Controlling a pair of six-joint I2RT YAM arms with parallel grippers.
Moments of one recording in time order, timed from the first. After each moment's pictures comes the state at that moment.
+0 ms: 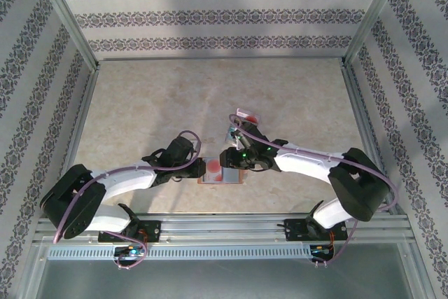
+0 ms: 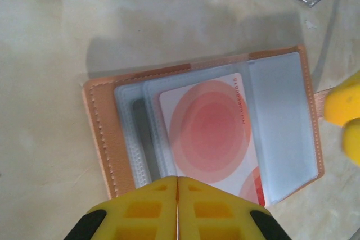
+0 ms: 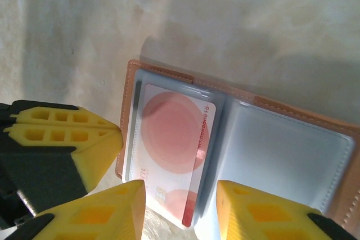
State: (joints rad) left arm -0.68 1.35 0.51 -0.04 0.21 -0.67; right arm 0.76 1.51 0.76 -0.18 -0.33 0.79
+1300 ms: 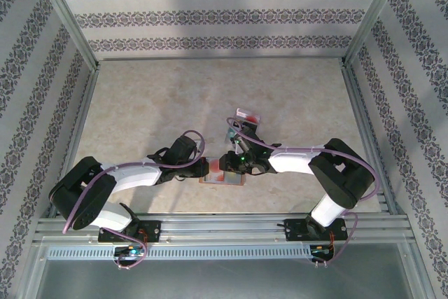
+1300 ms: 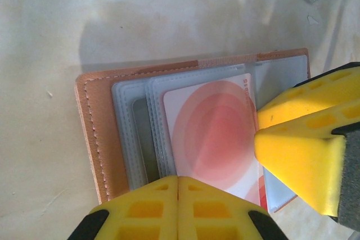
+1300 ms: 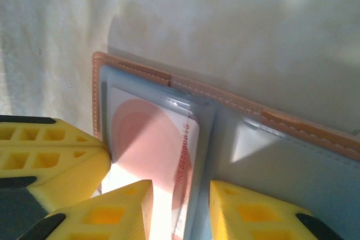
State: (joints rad) left arm -0.68 1.44 0.52 0.01 0.25 -0.68; right arm 0.75 1.63 0.69 0.02 -0.41 0.88
